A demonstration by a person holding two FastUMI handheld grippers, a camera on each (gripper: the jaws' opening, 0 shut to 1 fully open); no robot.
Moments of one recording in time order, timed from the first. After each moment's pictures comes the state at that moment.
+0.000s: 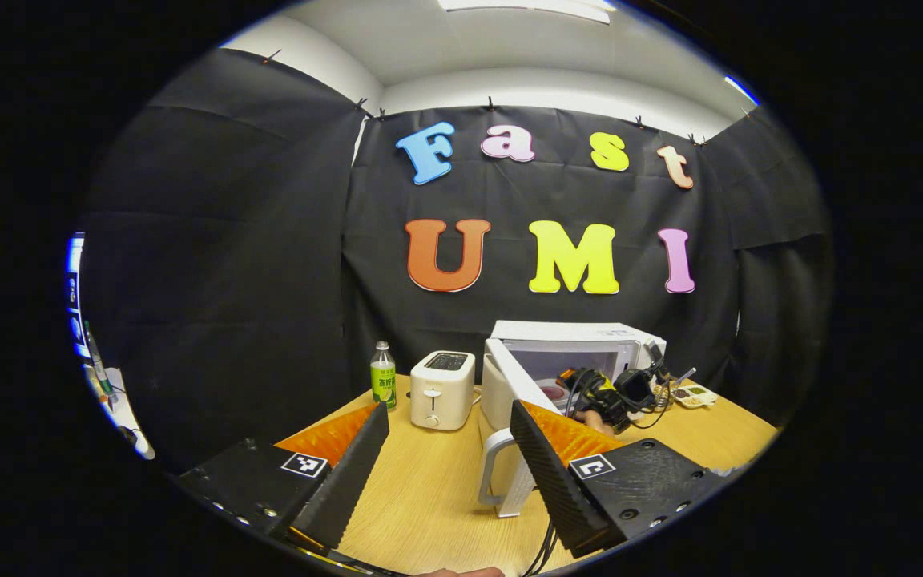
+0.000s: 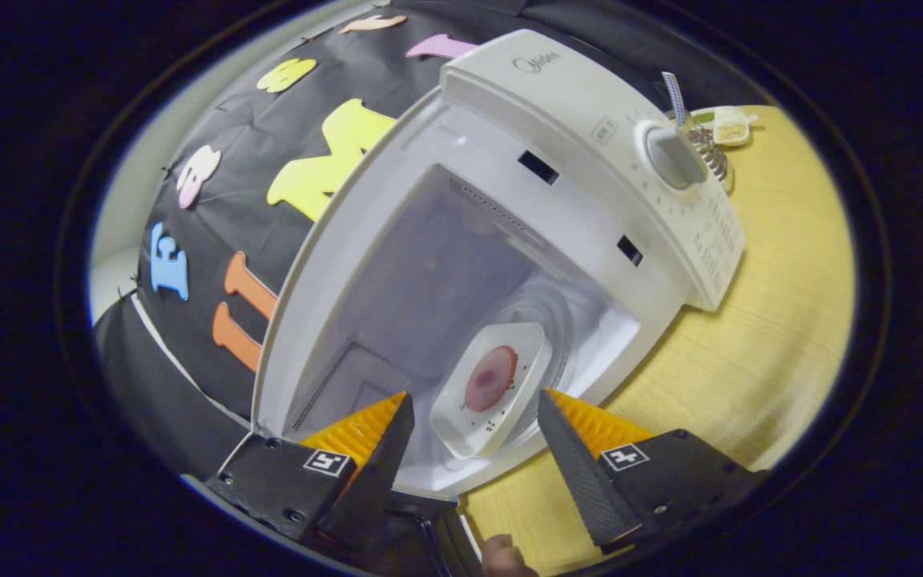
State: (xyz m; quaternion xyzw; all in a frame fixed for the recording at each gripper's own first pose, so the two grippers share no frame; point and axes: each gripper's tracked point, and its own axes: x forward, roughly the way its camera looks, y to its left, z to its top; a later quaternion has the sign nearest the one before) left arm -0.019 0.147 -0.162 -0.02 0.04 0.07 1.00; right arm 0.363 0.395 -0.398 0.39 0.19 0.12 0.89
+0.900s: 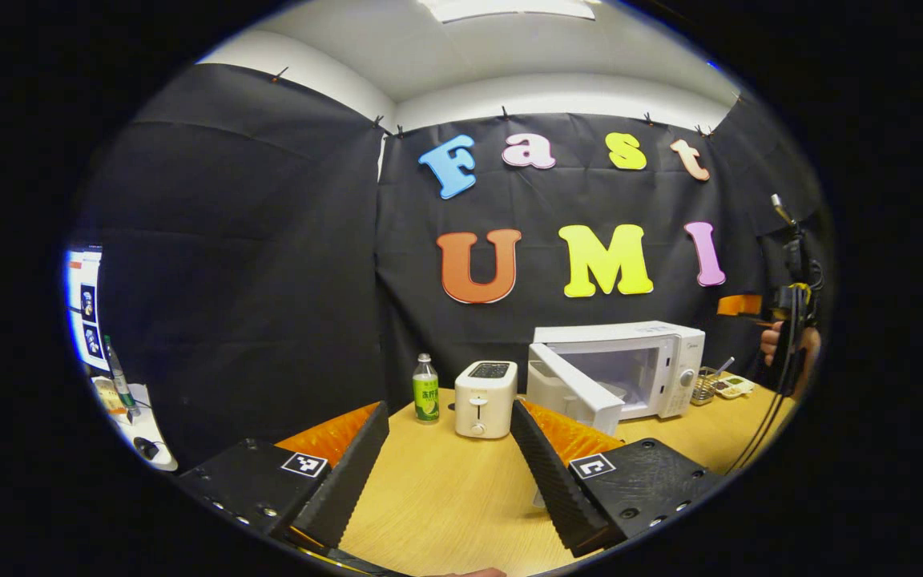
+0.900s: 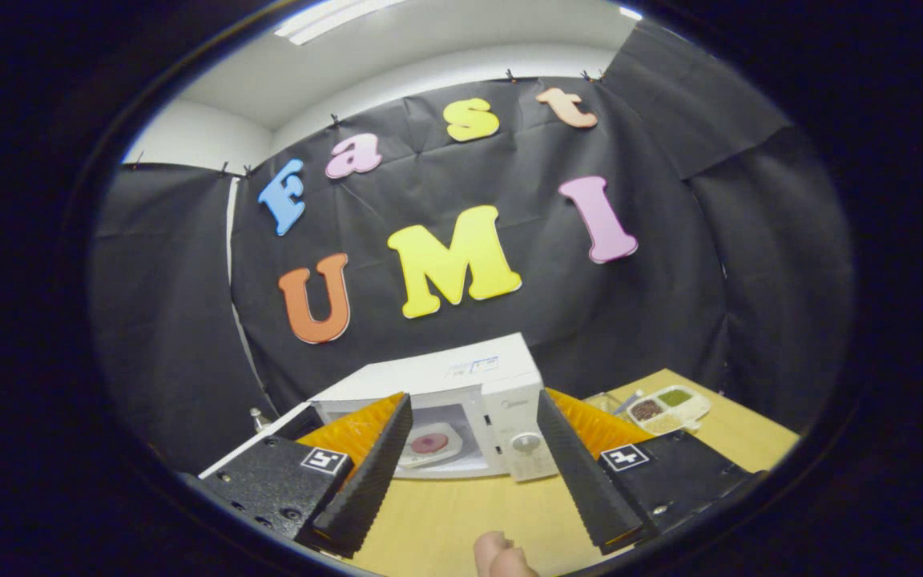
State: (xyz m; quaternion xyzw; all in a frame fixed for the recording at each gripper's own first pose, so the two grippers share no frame) left arm -0.015 0.193 -0.168 0.01 -0.01 0.12 0.99; right arm 0.205 0.174 -0.185 0.08 0.02 0.16 0.98
